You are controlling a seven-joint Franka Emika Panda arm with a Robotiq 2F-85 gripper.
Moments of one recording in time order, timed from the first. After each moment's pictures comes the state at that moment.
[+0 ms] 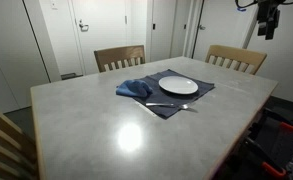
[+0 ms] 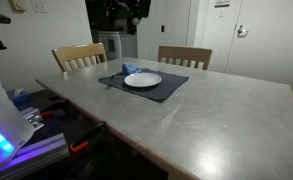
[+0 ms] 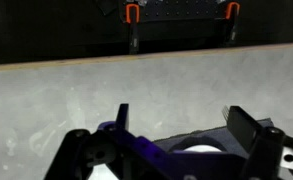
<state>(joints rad) -0.13 -0.40 -0.33 -2.52 -0.05 1.84 -0.33</state>
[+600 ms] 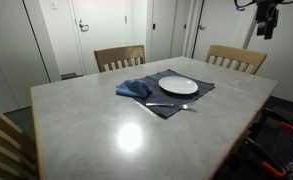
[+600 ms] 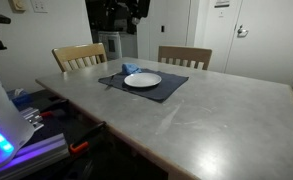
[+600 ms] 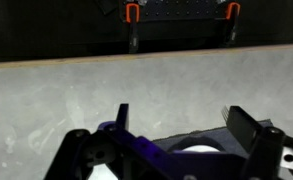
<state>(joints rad) -0.13 -0.40 -0.31 -2.52 -0.05 1.84 -0.33</state>
